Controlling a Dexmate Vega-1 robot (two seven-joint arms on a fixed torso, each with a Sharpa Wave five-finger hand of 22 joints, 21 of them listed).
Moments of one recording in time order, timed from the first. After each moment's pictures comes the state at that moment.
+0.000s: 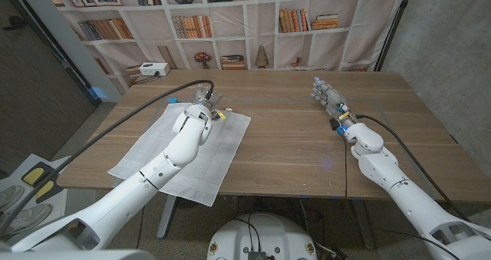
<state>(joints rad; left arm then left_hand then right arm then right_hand) 0.83 0.60 0.61 -1.95 1.65 0.41 -0.69 0.77 -0.02 0.29 -0.16 0.22 0.14 -0.21 0.19 0.19 0.15 -0.16 0.20 0.32 0.06 -0.01 0.18 0.19 0.01 0.11 0.52 0.18 -0.90 -0.46 -0.26 -1.33 0.52 0.31 0.13 0.36 0.14 0.36 -0.12 0.19 0.16 -0.05 0.20 0.19 0.14 0.08 0.21 0.20 0.07 0.08 0.25 0.22 0.16 0.12 0.21 0.18</state>
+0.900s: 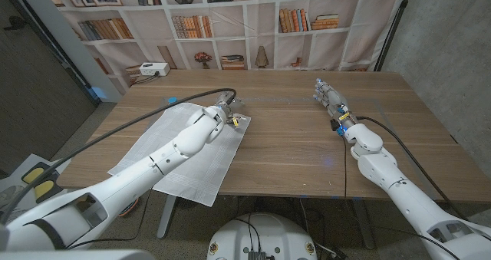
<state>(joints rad) 0.68 0.63 0.77 -1.82 1.54 0.23 -0.57 0.77 -0.05 0.25 -0.13 0.32 0.13 -0.22 0.19 0.19 0.10 -0.09 0.21 0.32 0.03 0.01 0.19 0.20 0.03 0.15 0.49 0.18 -0.88 -0.44 -0.26 -1.29 0.51 0.32 0.11 0.35 0.15 0.36 -0.12 0.19 0.17 -0.05 0.20 0.19 0.15 0.08 0.21 0.20 0.07 0.08 0.25 0.22 0.16 0.12 0.21 0.18</state>
